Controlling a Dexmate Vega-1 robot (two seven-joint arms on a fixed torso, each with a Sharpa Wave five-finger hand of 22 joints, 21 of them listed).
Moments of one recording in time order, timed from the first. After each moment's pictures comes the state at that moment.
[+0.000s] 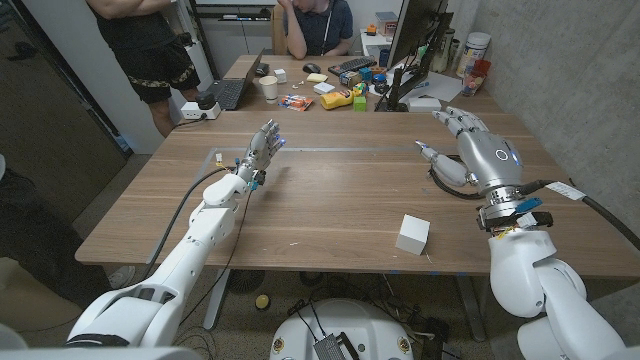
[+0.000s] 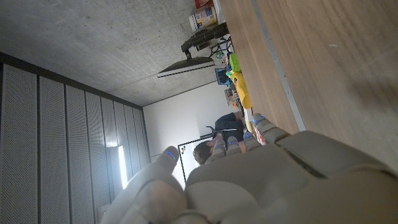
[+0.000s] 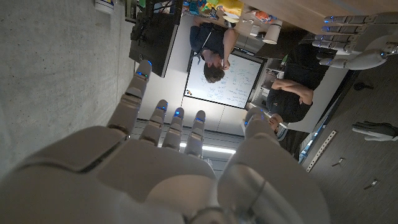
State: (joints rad) left arm 0.76 0.29 0.17 -1.13 -0.39 -0.21 -0.26; left_hand 0.00 0.06 0.45 0.19 0.26 -0.13 0.05 0.18 0.17 -0.17 0.03 0.19 0.17 -0.17 0.04 0.18 0.17 0.02 0.01 0.21 0.19; right arm -1.71 -0.54 -0.12 -2.58 -1.17 -0.42 -0.18; right_hand 0.33 -0.04 0.40 -0.15 0.21 0.30 -0.16 0.19 0.19 0.20 -0.06 0.19 0.19 0.22 0.05 0.19 0.17 0.58 0.21 0.20 0.17
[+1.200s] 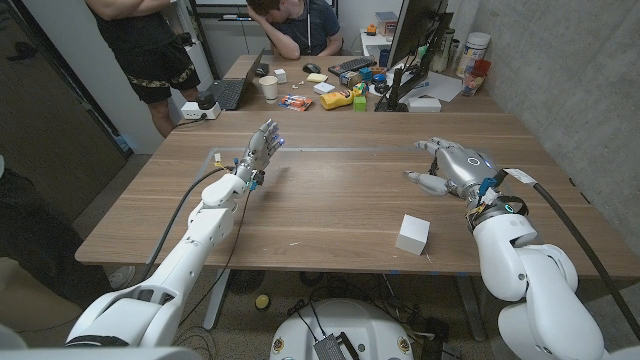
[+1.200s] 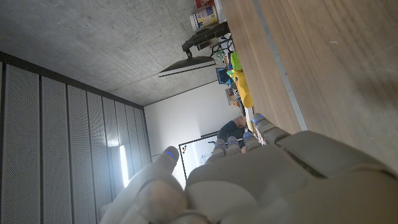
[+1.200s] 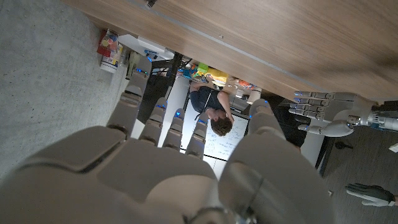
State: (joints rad) left arm 0.77 0.29 0.16 -1.15 -0.39 -0.21 -0.27; left_hand 0.00 0.06 0.45 0.19 0.26 -0.13 0.05 0.18 0.17 -0.17 0.03 0.19 0.17 -0.17 0.04 0.18 0.17 0.02 0.01 0.21 0.19; right arm -1.61 -0.55 -0.22 -2.60 -1.35 -0.55 0.27; right_hand 0.42 -0.09 0.39 -0.17 0.22 0.29 -0.21 0.19 0.19 0.20 -0.06 0.19 0.19 0.25 0.07 0.19 0.17 0.63 0.21 0.20 0.16
